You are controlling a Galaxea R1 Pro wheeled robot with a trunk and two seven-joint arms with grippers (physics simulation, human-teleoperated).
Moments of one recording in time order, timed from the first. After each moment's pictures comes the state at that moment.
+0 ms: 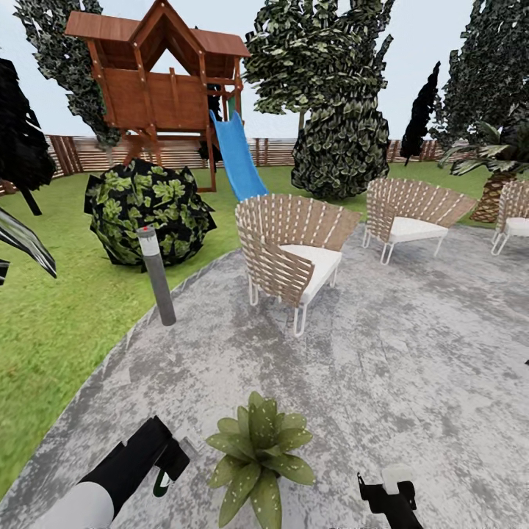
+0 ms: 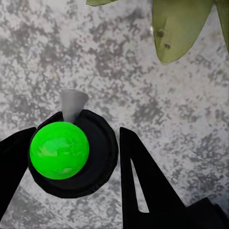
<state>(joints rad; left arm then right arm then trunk) -0.57 0.09 -0.28 -0.65 -0.50 0.68 -0.54 -0.48 -0.09 0.19 -0.05 -0.07 -0.52 -0.10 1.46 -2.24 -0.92</state>
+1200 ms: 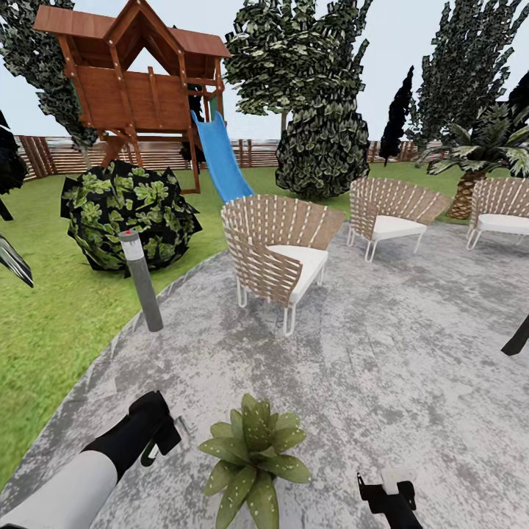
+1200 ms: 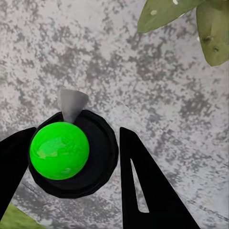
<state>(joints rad) -0.67 0.11 -0.28 -0.64 -0.77 0.67 -0.69 -0.48 -0.09 0.19 -0.05 -0.07 -0.52 -0.10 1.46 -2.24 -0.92</state>
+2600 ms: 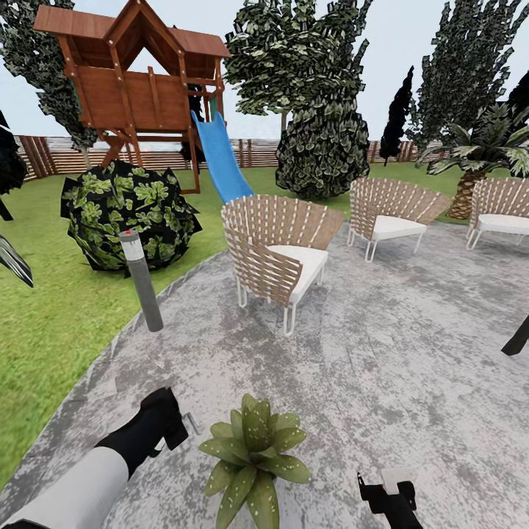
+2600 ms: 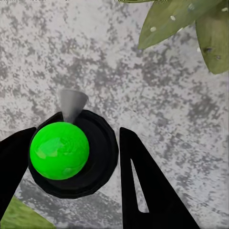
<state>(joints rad) -0.68 0.06 -0.28 -0.64 -0.85 0.67 -0.68 -0.48 -0.09 0.19 -0.05 -0.07 -0.52 -0.10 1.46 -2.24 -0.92</state>
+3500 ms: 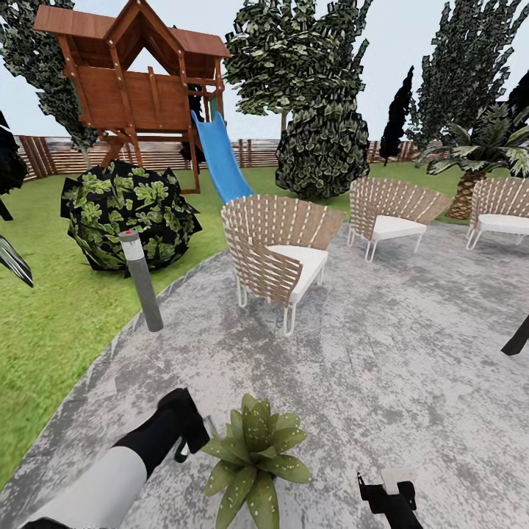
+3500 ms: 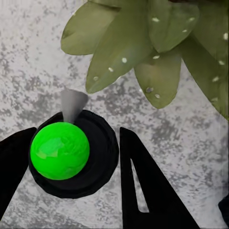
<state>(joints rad) -0.69 -0.01 -0.28 -0.63 -0.84 0.63 -0.76 -0.48 -0.09 0.19 -0.05 -0.07 -0.52 -0.10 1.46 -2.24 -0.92</state>
